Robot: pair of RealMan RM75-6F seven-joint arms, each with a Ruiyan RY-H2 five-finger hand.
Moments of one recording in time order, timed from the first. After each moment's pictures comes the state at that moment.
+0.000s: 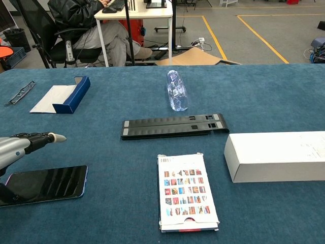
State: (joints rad) left arm -0.29 -1.51 -0.01 -1.68 1.29 1.12 0.52; right arm 0.09 -1.05 0.06 -1.65 -1.53 1.46 0.10
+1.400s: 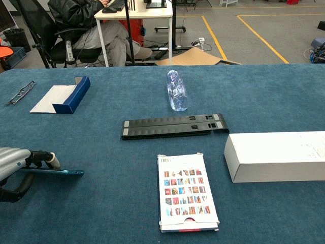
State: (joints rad) left arm -0.31 -1.55 0.04 -1.59 1.25 1.13 0.49; right arm 0.09 -1.05 0.06 -1.65 -1.52 1.45 0.11
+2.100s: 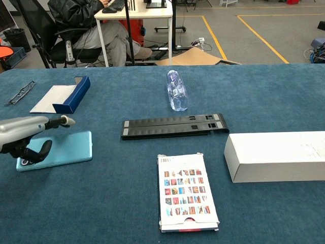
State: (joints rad) left arm -0.51 -1.48 -0.14 -1.68 0.89 1.00 0.56; right arm 0.10 -1.07 0.06 -1.64 -1.53 1.46 0.10
